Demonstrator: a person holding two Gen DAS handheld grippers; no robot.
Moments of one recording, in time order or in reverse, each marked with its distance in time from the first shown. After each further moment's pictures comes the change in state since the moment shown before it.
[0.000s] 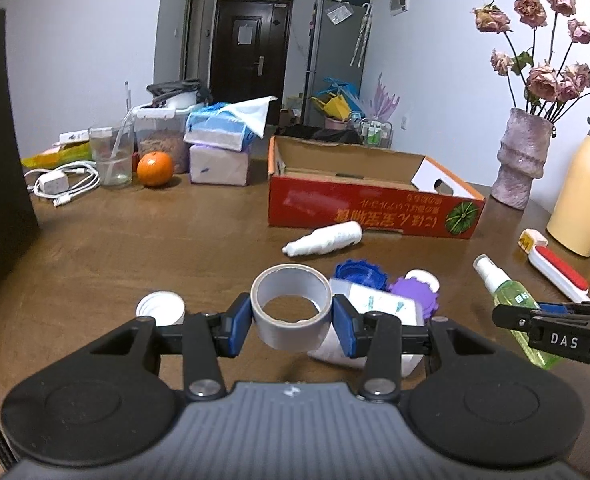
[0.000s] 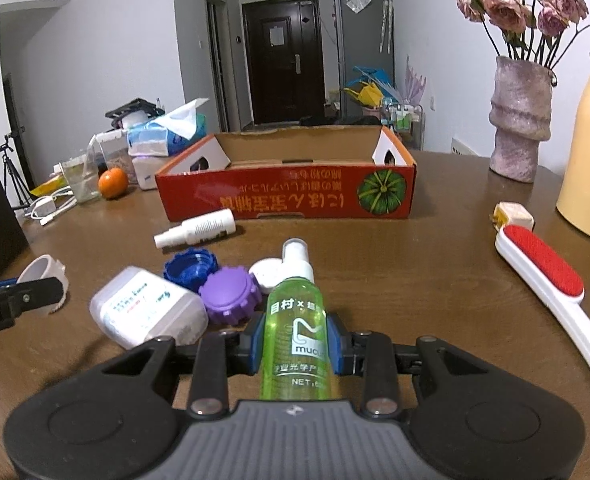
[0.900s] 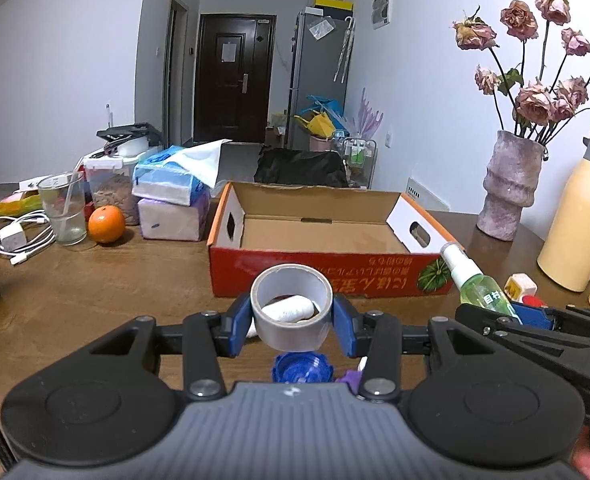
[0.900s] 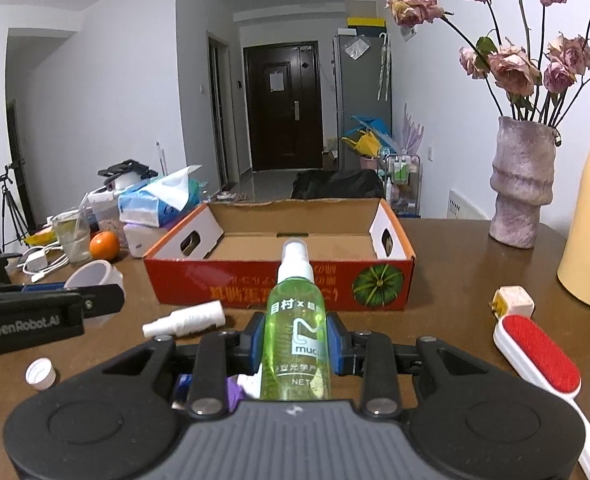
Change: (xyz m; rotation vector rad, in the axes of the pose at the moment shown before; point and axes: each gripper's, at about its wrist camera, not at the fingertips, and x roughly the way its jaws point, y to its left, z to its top) left arm 0.044 -0.054 0.064 0.028 -0.048 -0.026; right arm 0.013 -0.006 0.060 -0.013 -0.150 -0.014
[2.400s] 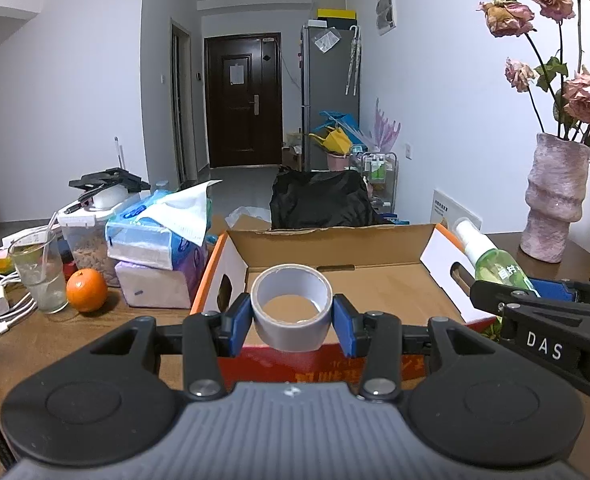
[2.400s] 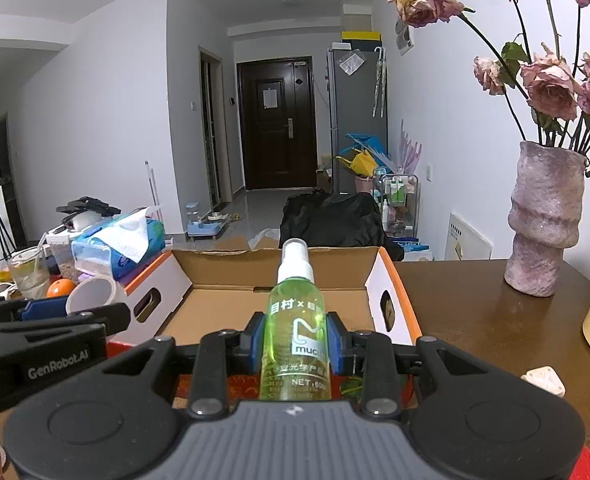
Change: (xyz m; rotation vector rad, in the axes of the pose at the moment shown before) left arm 0.100 -0.020 0.051 0.077 -0.062 0.087; right arm 0.094 -0.023 0.061 0.003 -0.052 -0.014
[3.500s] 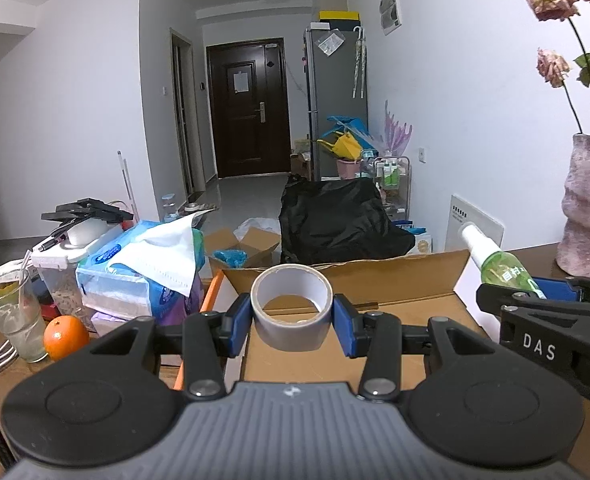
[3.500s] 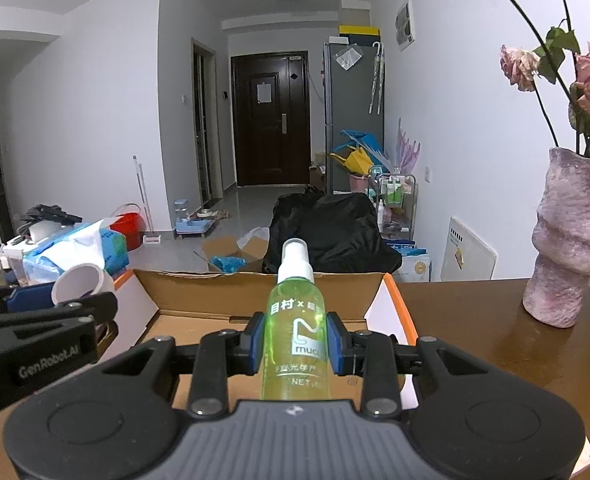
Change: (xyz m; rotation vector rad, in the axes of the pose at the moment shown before) left arm 0.080 -0.003 0.035 0.034 -0.017 0.042; right arm 0.086 -0.007 0.031 -0.015 0.016 -0.029
